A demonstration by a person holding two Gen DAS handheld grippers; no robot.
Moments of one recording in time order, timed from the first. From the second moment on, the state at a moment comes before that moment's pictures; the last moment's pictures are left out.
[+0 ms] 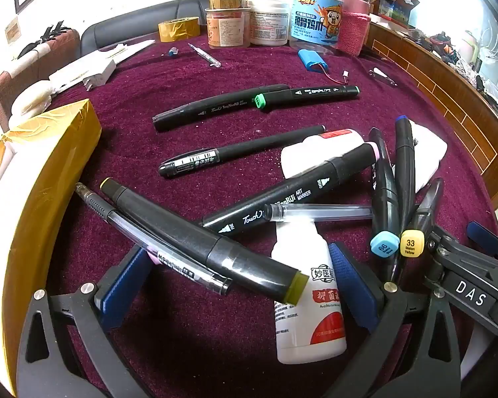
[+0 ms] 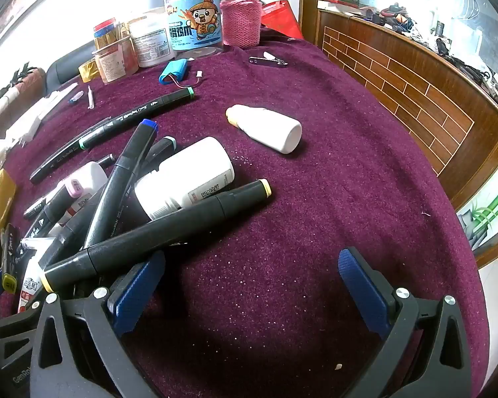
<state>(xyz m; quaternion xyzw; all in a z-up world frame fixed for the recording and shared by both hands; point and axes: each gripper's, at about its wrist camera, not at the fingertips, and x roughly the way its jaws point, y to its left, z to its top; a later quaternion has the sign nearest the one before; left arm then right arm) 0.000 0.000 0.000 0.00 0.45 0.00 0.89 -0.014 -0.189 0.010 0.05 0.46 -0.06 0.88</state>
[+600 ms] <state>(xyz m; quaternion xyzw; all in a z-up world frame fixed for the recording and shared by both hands) -0.014 0.006 0.002 0.05 0.49 -0.08 0.87 -0.017 -0.195 0.013 0.04 0.49 0.00 0.87</state>
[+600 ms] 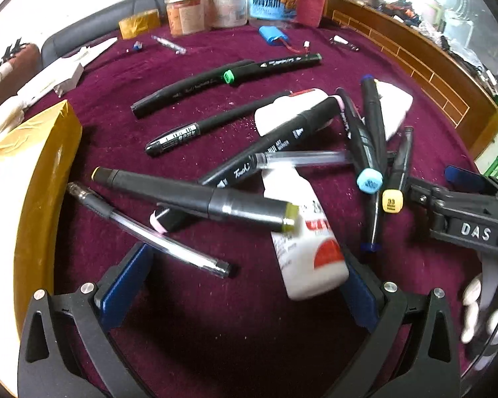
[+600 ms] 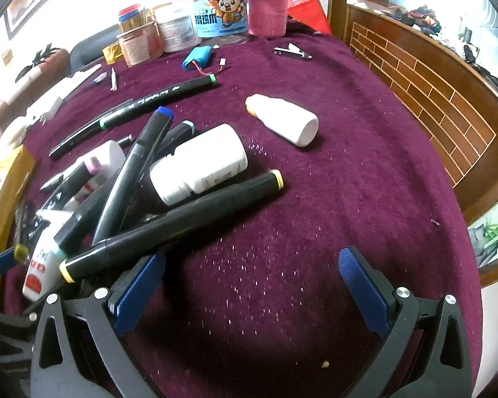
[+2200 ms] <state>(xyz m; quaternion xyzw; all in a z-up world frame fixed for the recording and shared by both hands) -0.015 0.003 0.031 -0.01 0.46 -0.17 0.87 -0.055 -0.251 0.036 0.20 0.32 -0.08 0.92</state>
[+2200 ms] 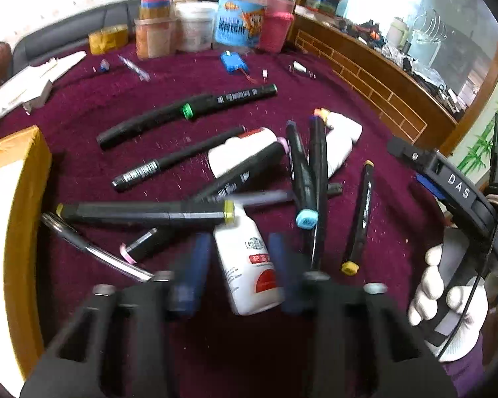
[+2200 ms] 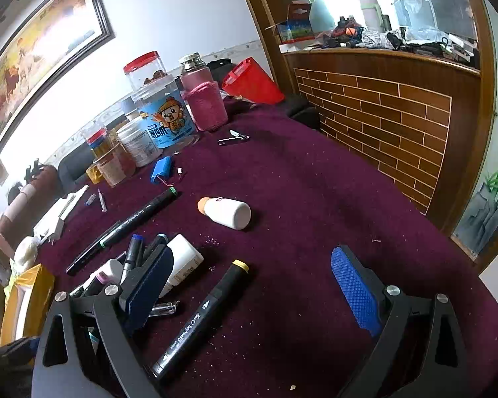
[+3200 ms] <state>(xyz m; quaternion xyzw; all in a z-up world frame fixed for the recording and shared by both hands) -0.089 0.088 0.068 -0.16 0.41 -0.23 0.87 -0.053 -0.256 0.031 0.25 0.38 -0.06 0.89</state>
